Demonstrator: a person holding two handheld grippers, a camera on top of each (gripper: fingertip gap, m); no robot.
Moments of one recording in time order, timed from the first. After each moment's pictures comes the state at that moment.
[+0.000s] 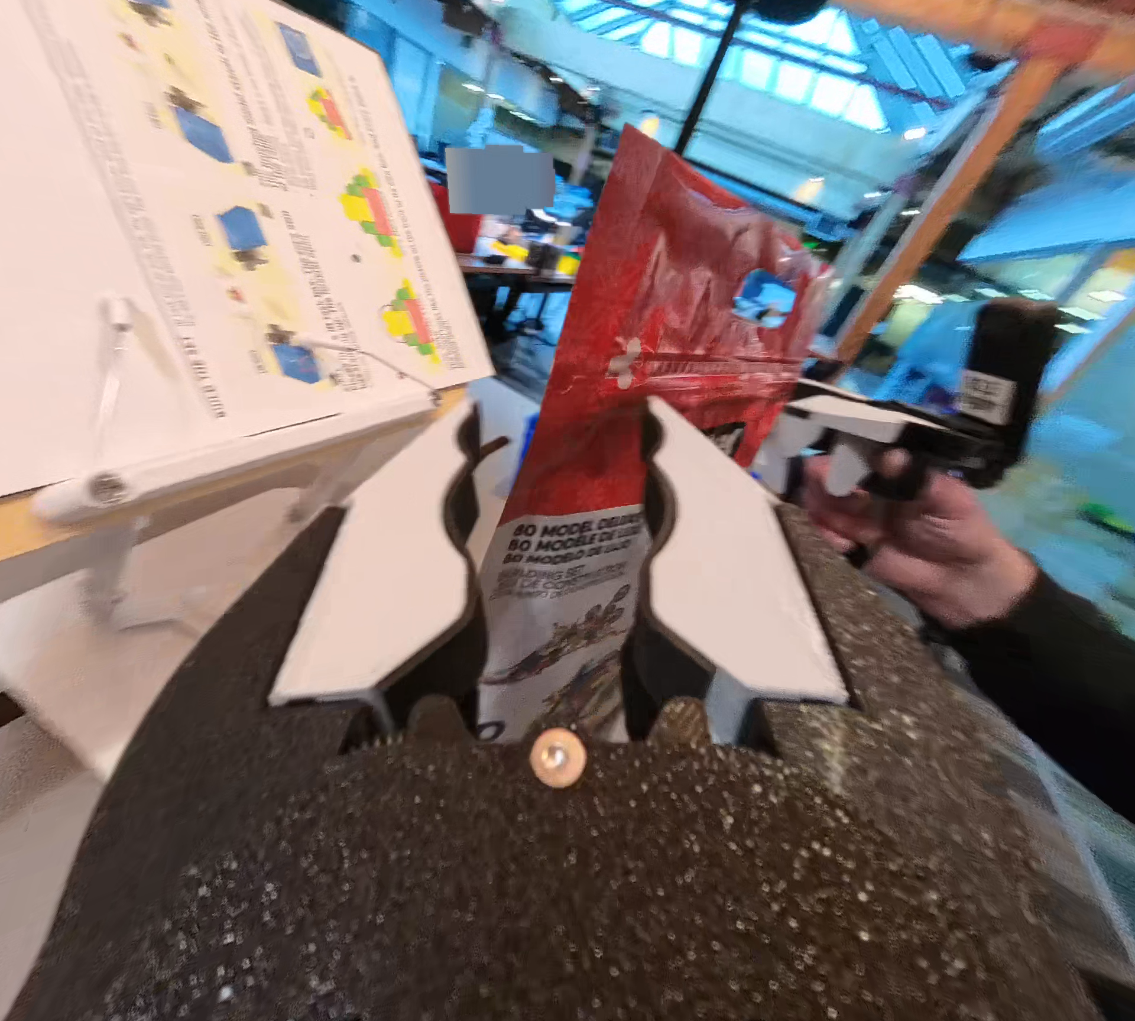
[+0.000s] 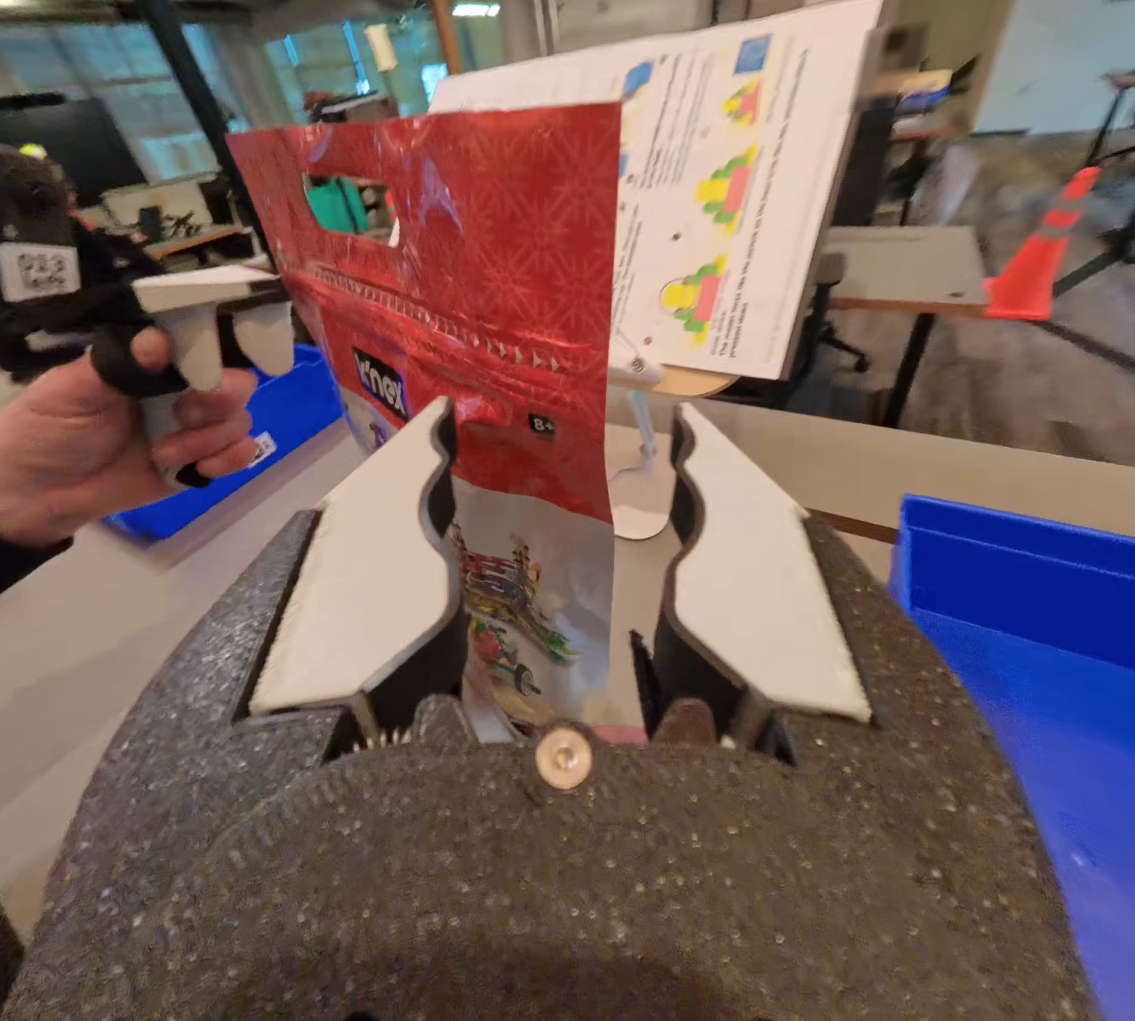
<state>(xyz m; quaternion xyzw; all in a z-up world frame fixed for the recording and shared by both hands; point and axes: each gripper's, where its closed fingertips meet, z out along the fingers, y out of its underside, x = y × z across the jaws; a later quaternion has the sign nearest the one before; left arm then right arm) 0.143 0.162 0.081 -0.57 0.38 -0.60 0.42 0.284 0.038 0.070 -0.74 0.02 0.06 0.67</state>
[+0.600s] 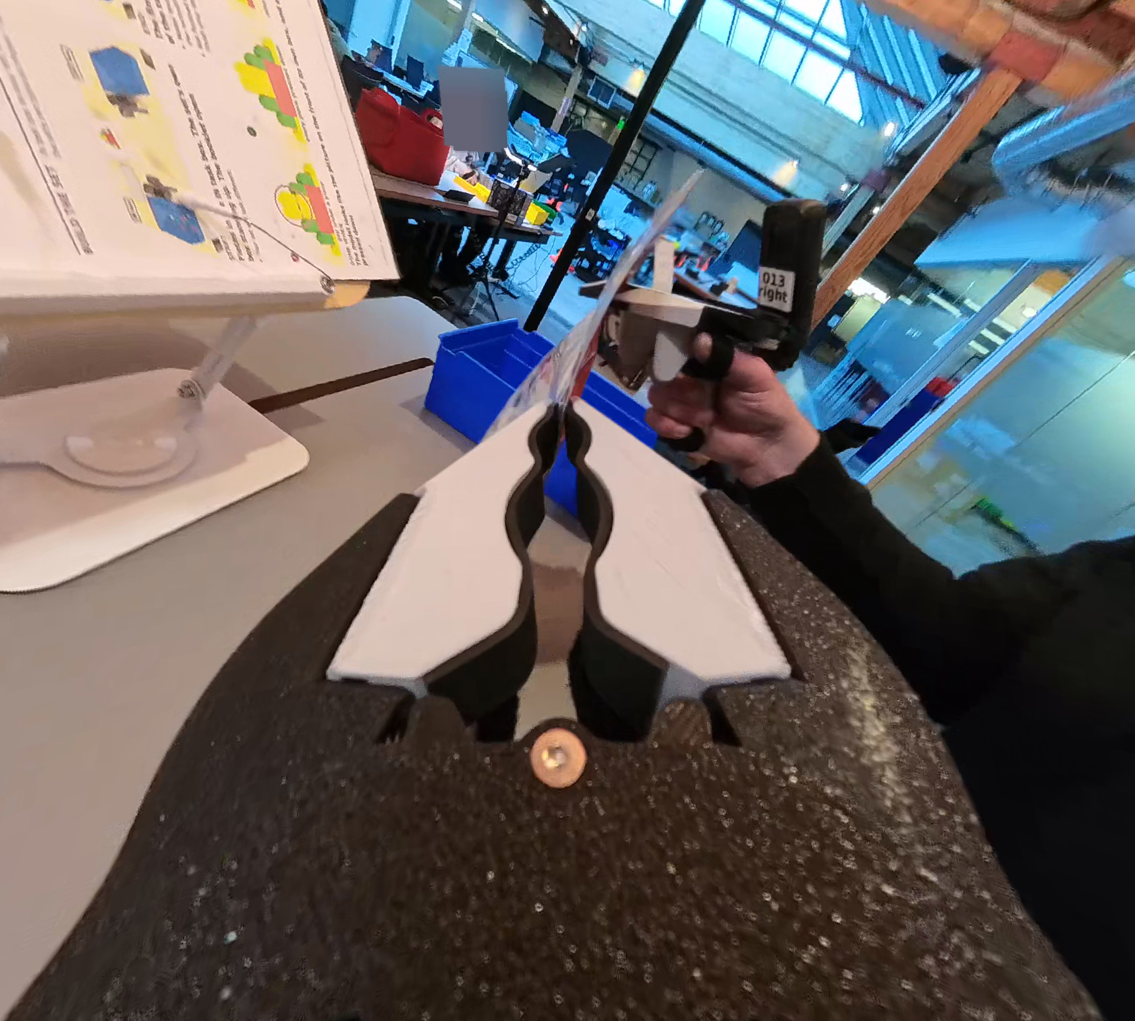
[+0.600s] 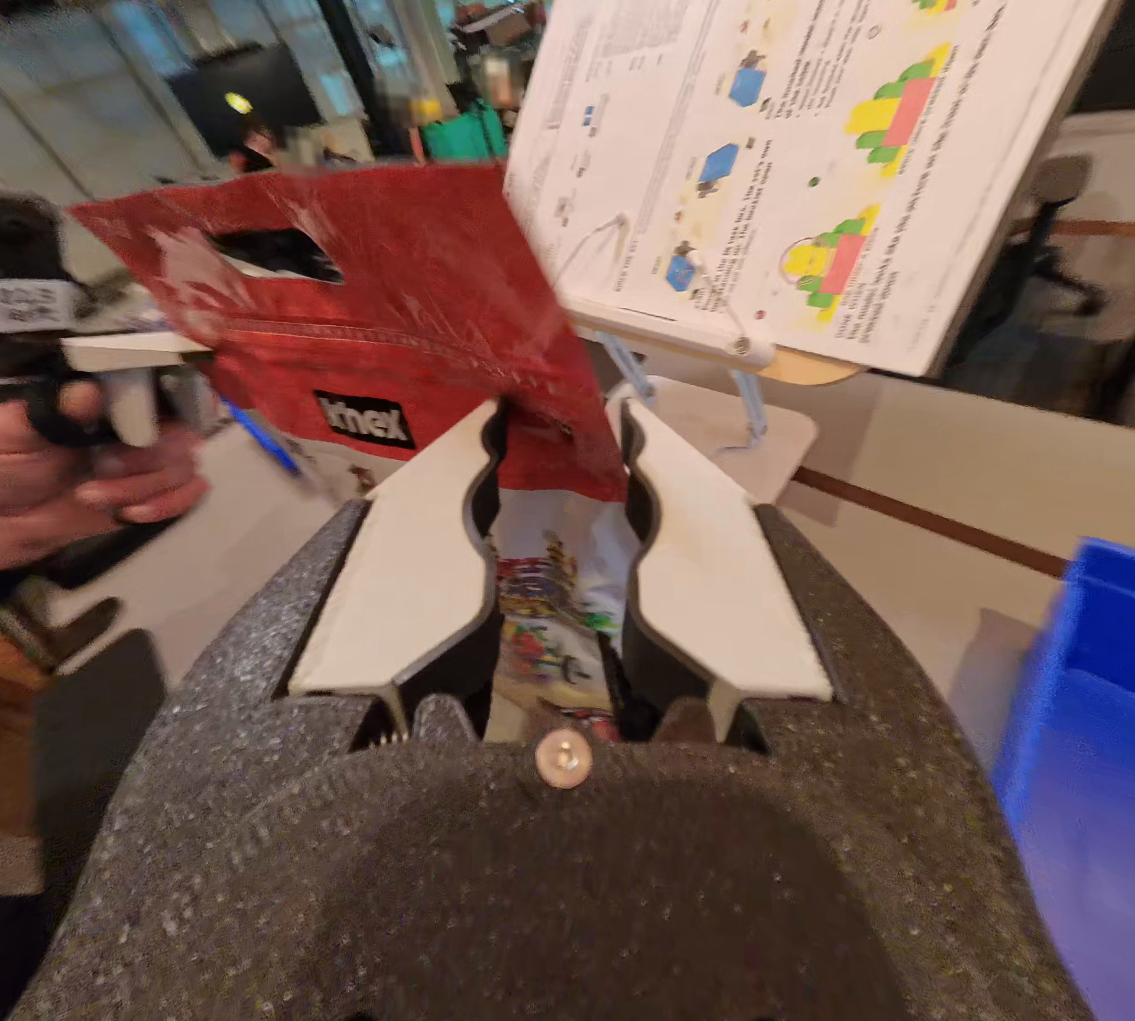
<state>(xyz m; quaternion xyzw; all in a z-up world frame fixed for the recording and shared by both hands) 0.081 0.080 0.081 -0.60 0.37 -0.61 0.36 0.271 0.059 0.071 -0.77 -0.03 0.17 0.62</state>
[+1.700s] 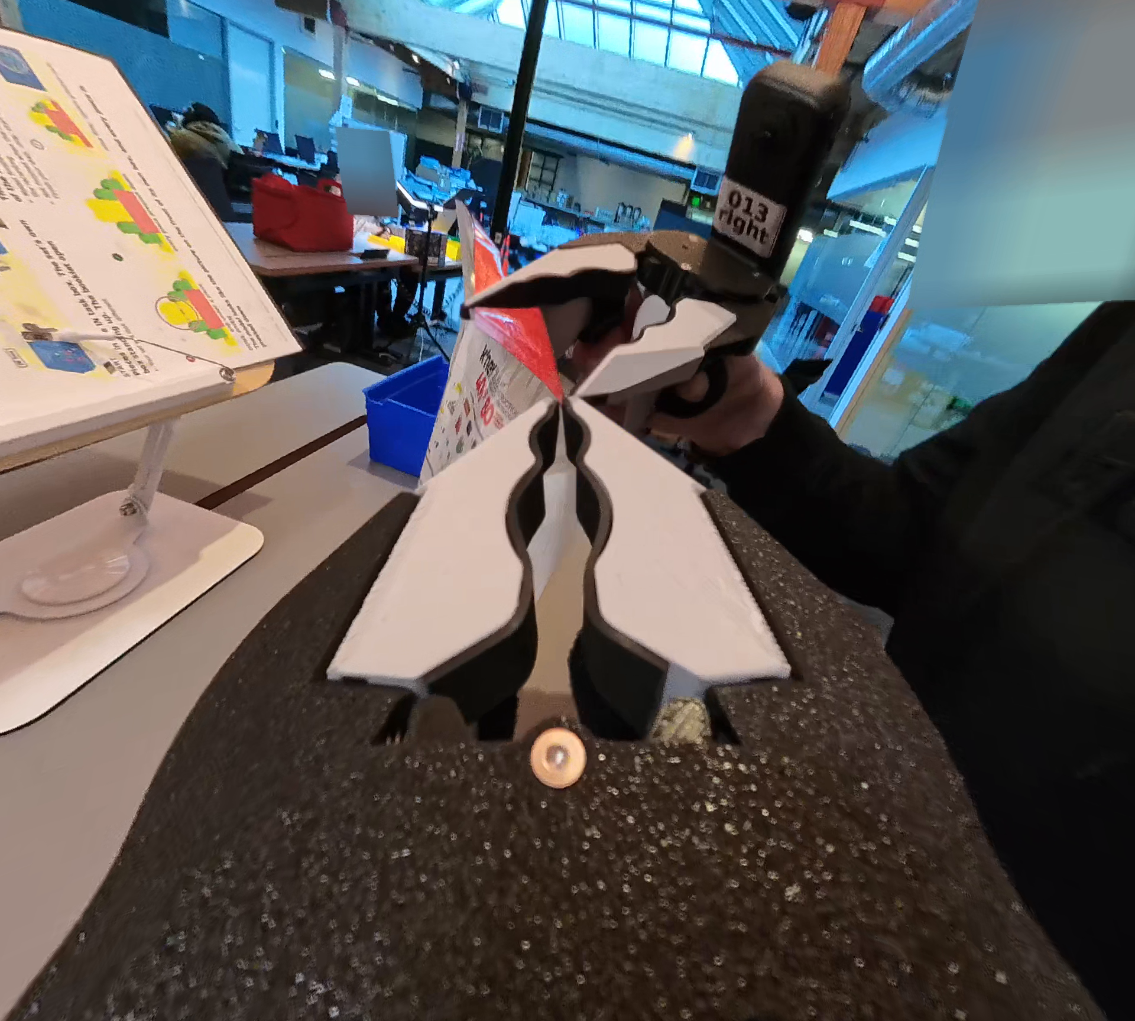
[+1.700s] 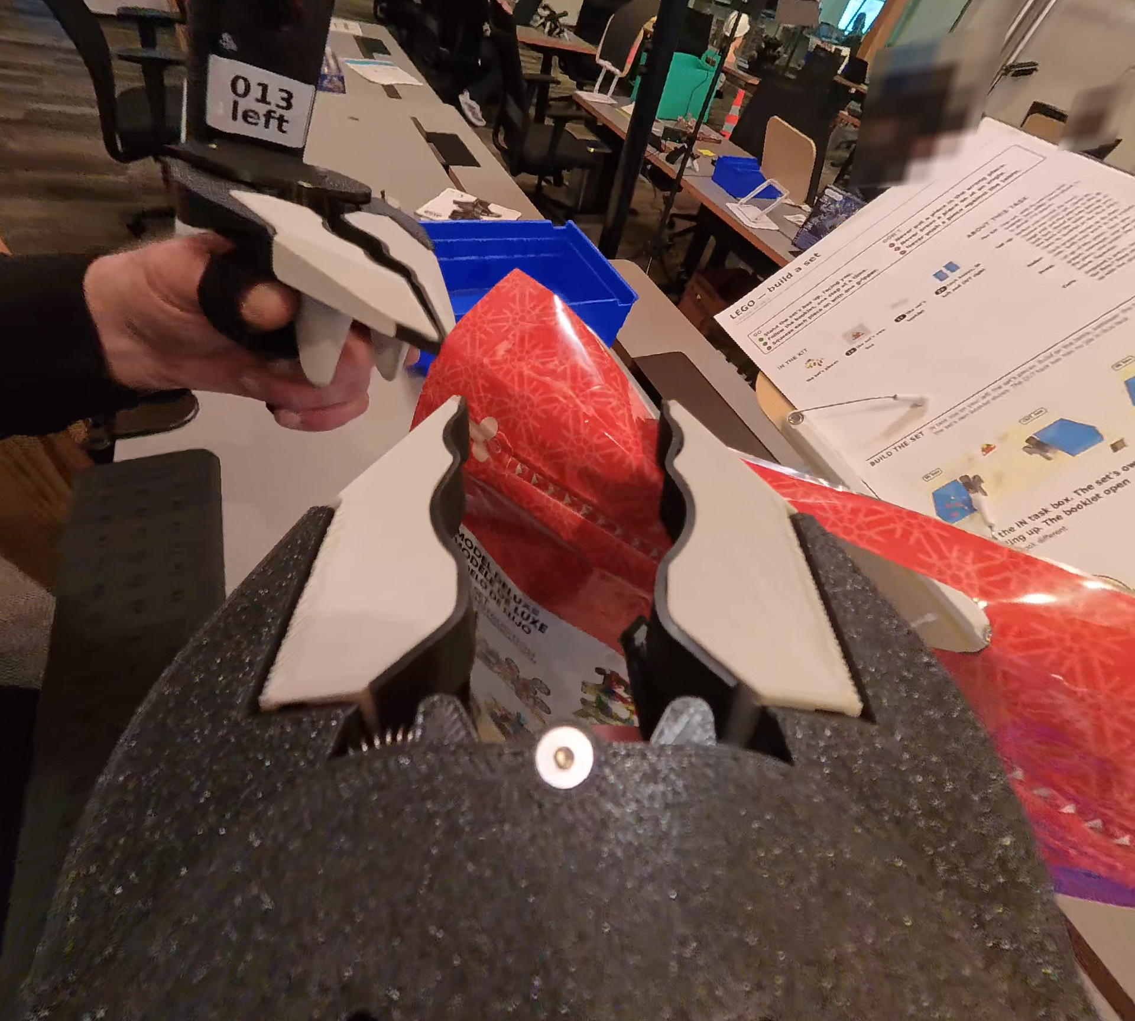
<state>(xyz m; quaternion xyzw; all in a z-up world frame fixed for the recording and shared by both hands) 0.047 0.027 0.113 -0.50 0.46 -0.62 0.40 0.084 0.047 0.110 -0.73 -0.32 0.13 0.60</state>
